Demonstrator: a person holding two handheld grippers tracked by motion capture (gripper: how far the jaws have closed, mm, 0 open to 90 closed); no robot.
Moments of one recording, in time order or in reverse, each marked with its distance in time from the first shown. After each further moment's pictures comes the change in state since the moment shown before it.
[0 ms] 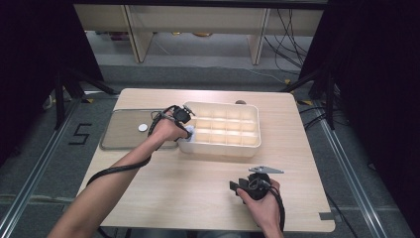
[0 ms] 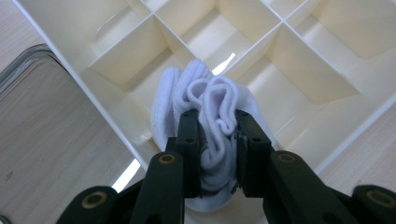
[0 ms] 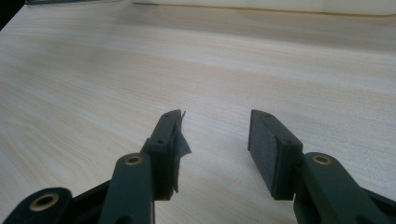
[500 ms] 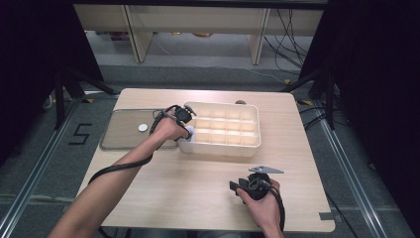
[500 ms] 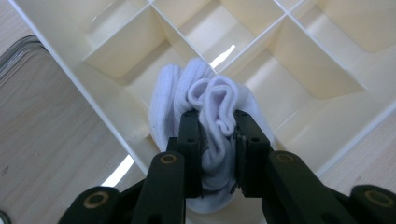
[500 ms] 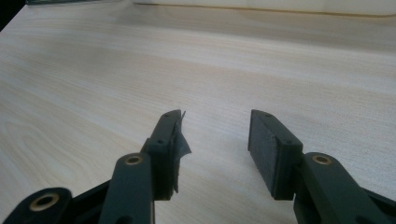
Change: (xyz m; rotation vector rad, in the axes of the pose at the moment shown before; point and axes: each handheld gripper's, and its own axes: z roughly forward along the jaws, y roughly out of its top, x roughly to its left) left arm -0.001 0.004 0.004 0.046 -0.002 -0.011; right arm 0.002 0.000 -0.001 -0.001 0.001 0.028
